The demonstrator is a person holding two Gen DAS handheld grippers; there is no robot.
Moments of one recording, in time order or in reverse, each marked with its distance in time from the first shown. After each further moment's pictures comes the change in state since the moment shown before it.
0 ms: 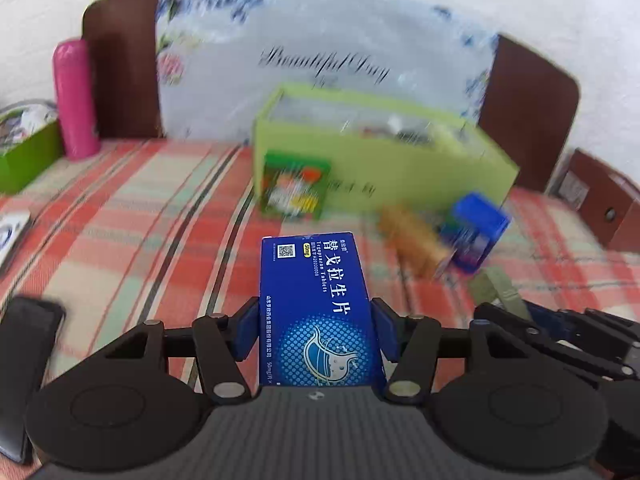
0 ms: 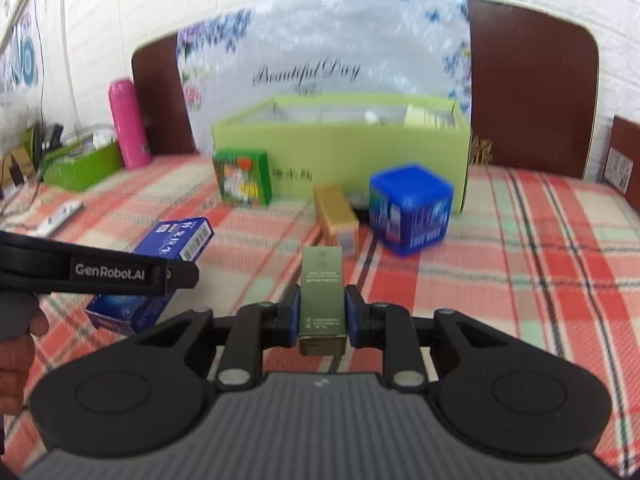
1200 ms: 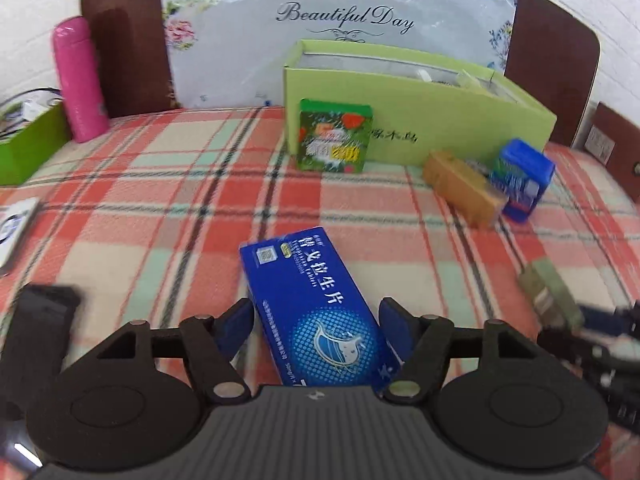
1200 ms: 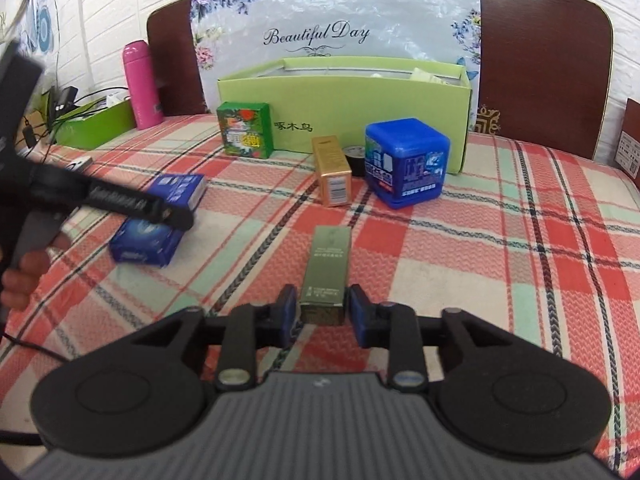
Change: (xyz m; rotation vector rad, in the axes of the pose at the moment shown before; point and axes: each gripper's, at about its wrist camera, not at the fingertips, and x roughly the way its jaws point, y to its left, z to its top) left arm 0.018 0.030 -0.031 0.068 0.114 0.100; right arm 0.000 -0.017 -0.026 -0.053 0.115 0.043
